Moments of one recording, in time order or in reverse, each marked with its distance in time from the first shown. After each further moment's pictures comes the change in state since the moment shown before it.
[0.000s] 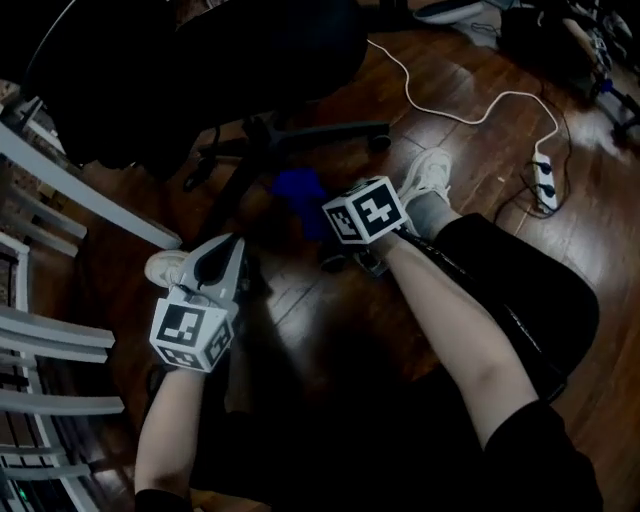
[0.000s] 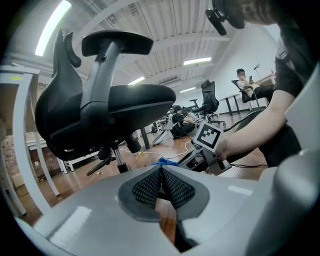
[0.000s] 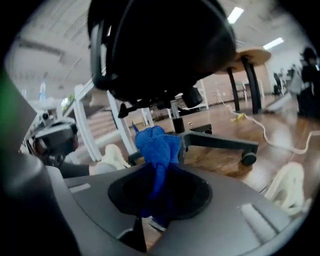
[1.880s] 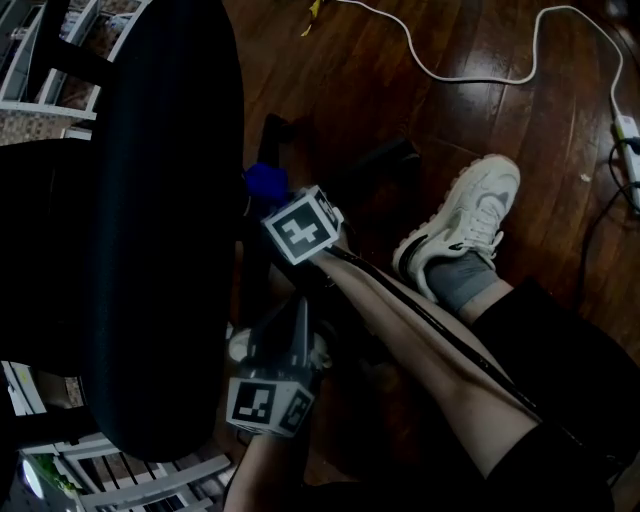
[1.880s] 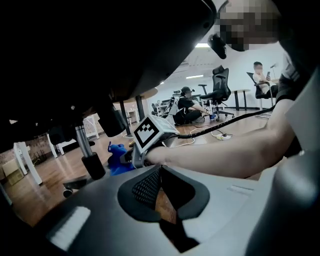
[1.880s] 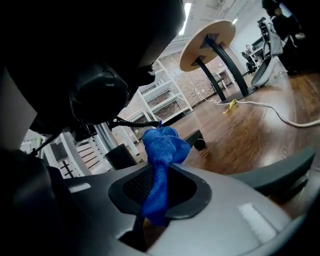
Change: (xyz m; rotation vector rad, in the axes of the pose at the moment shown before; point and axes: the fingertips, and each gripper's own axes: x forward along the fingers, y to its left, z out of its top) left arm 0.220 -0.005 -0.024 -0.079 0.208 -0.038; right arm 0.191 -0.145 0.111 0.320 -0.142 0.004
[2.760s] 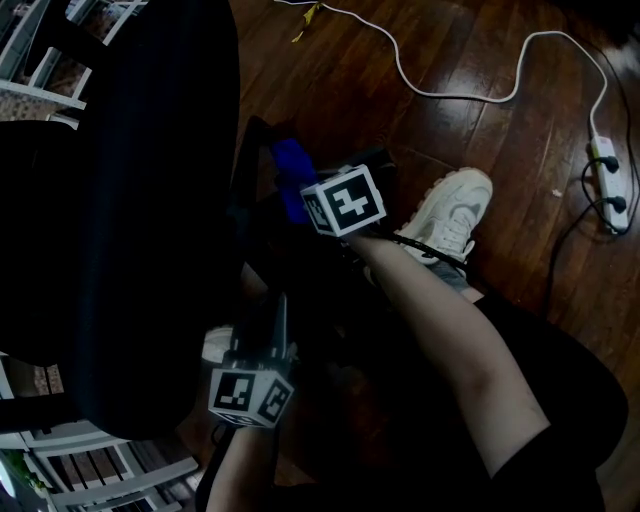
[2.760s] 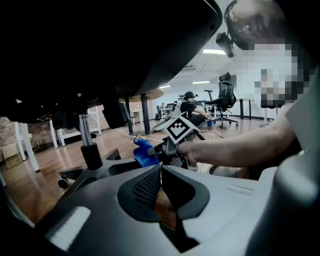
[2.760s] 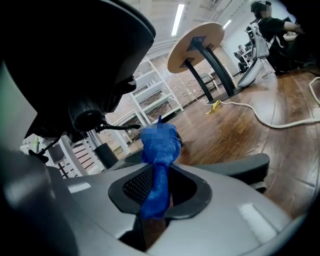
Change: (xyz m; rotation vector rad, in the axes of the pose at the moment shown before) left arm 0.004 0.003 -0.015 -0.110 -0.041 0.026; right arm -0.057 -0.088 -0.003 0.027 -0.001 -0.088
